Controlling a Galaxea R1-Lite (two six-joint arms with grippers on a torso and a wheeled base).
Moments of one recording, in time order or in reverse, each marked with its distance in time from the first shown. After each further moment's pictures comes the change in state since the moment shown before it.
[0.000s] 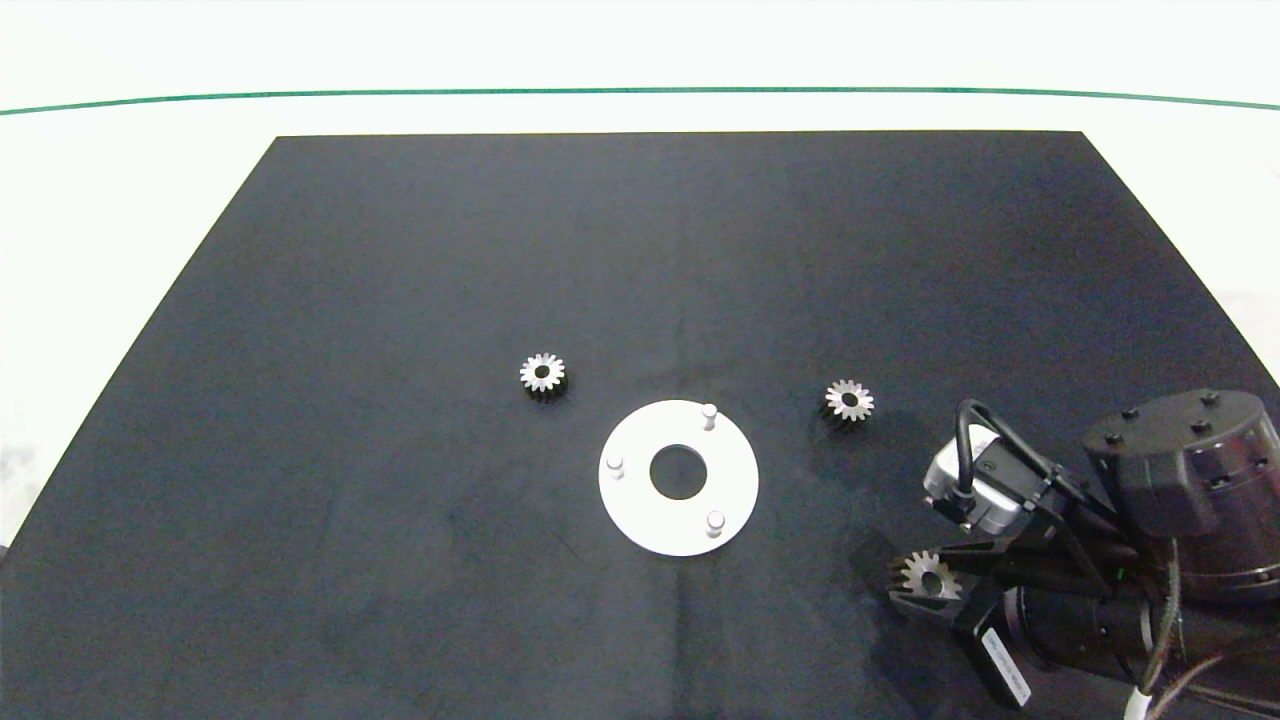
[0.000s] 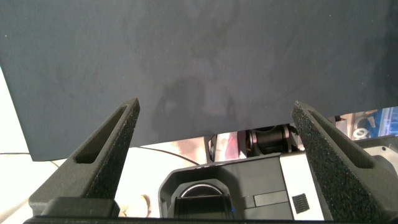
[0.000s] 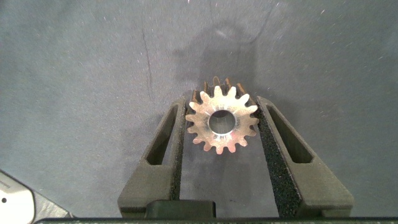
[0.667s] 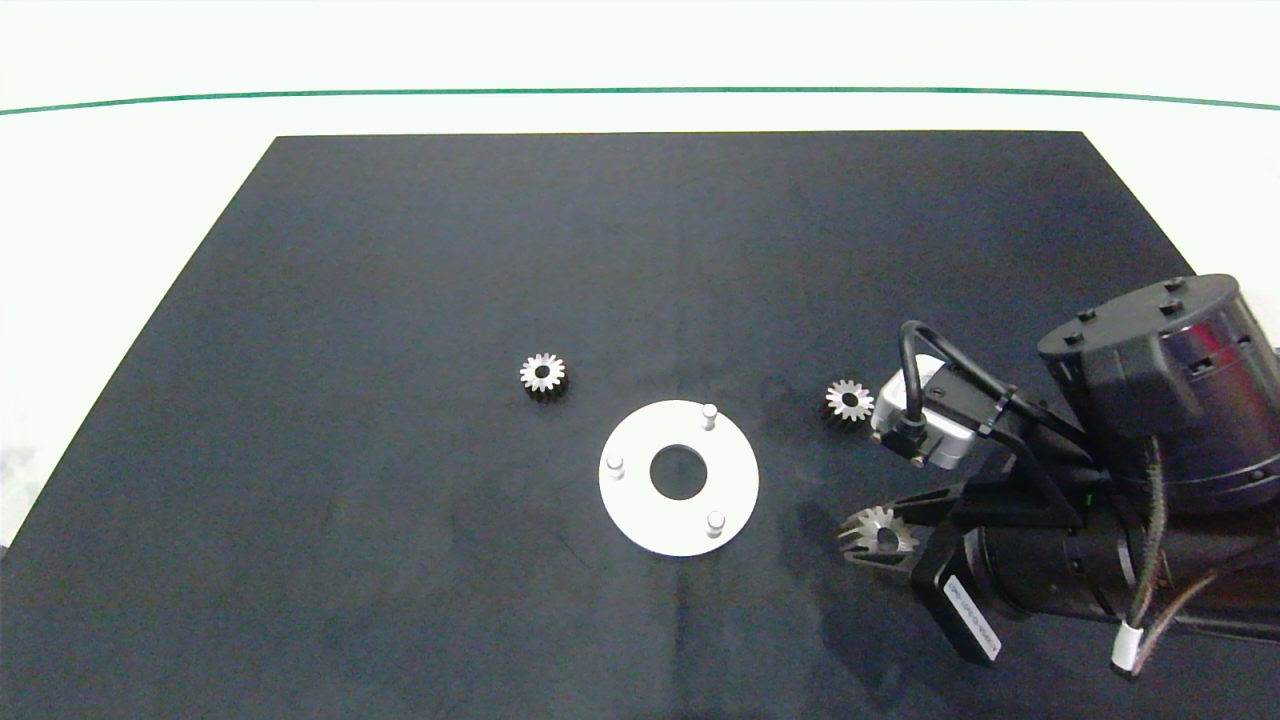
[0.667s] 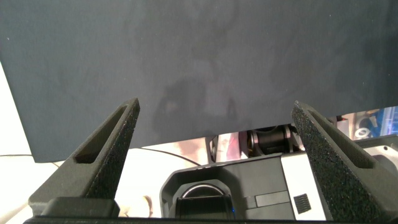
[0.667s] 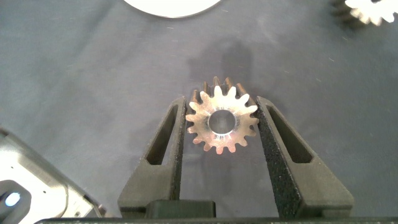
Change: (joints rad) left arm 0.000 0.001 -0.002 -0.001 0.000 0.012; right arm 0.101 0.058 -0.298 0.251 0.000 0.000
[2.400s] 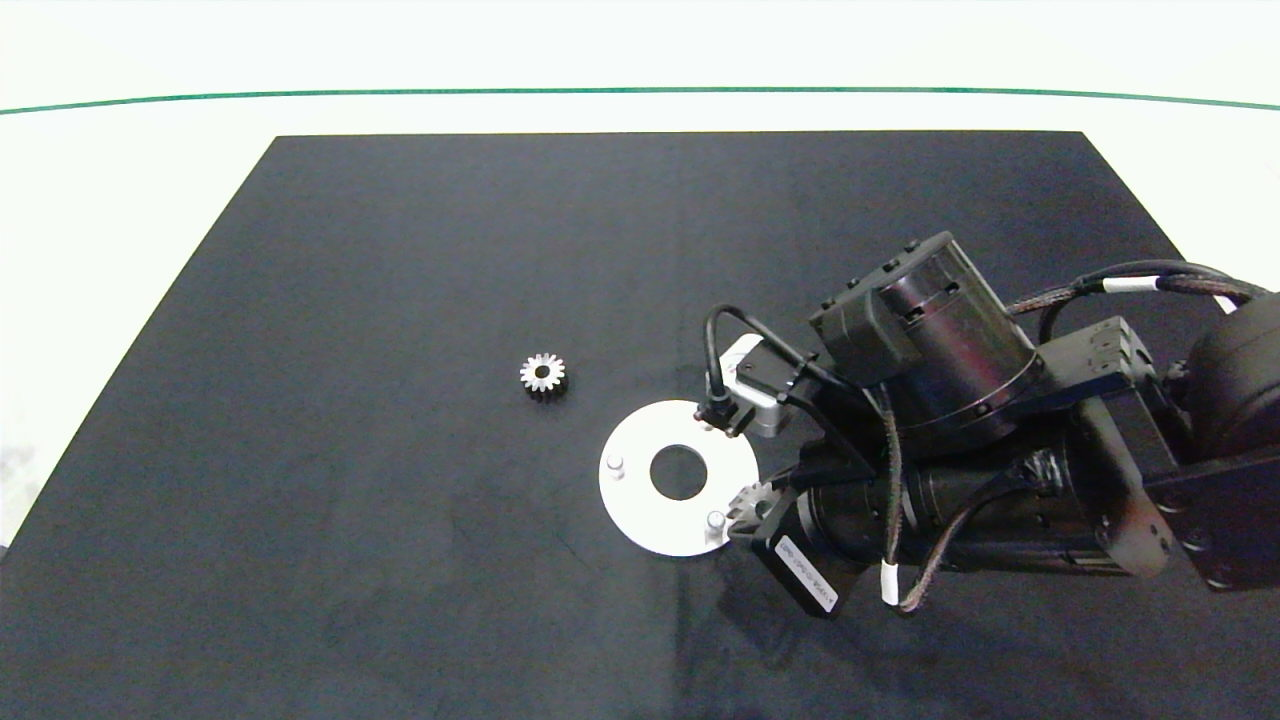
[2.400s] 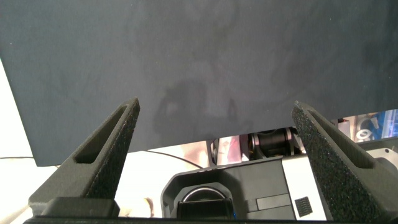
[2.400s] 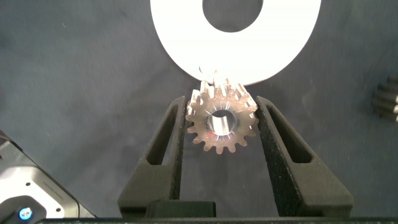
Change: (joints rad) left arm 0.002 0.008 0.000 -0.016 0.000 0.002; right arm 0.120 0.244 -0.320 0.127 -0.049 -0.007
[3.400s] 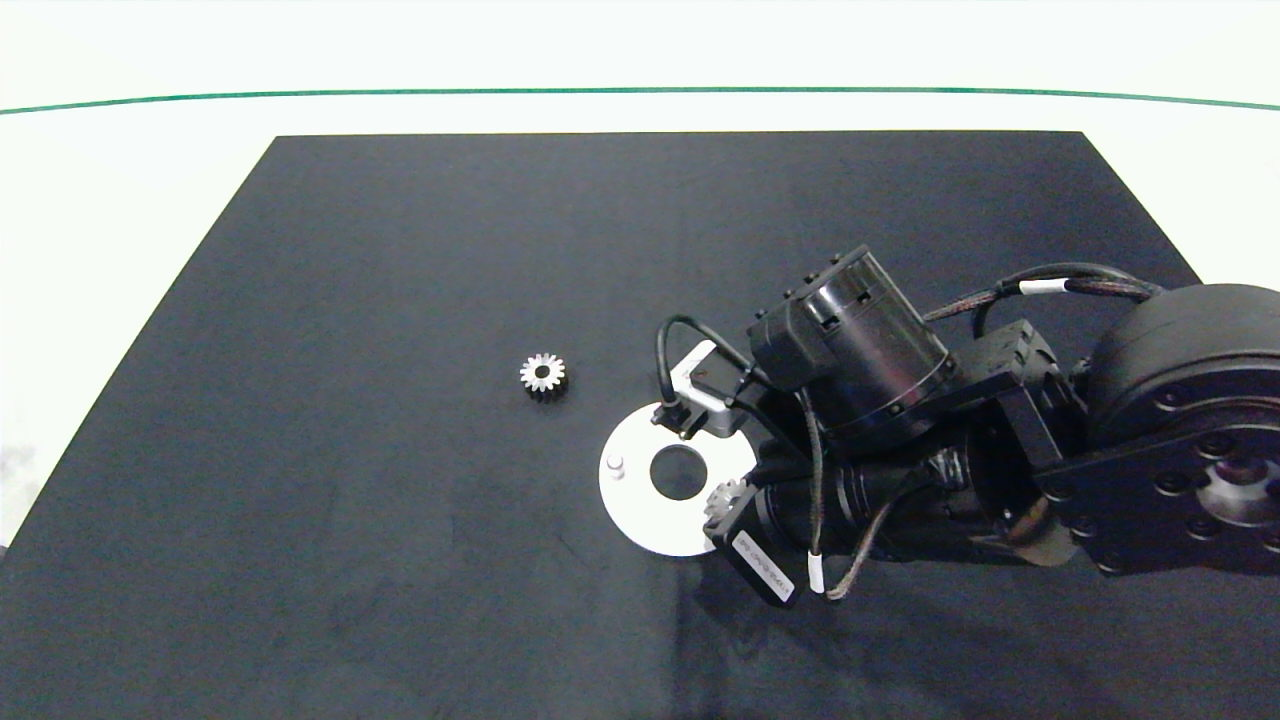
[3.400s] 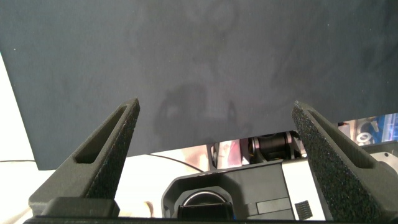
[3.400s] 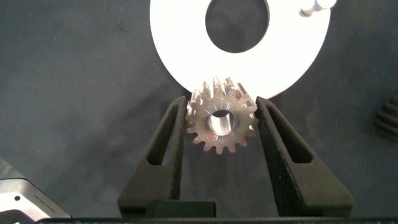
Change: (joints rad) left arm -0.001 0.006 -0.006 -0.014 0.000 0.001; right arm 0.018 0.080 -0.079 0.025 -0.045 -0.004
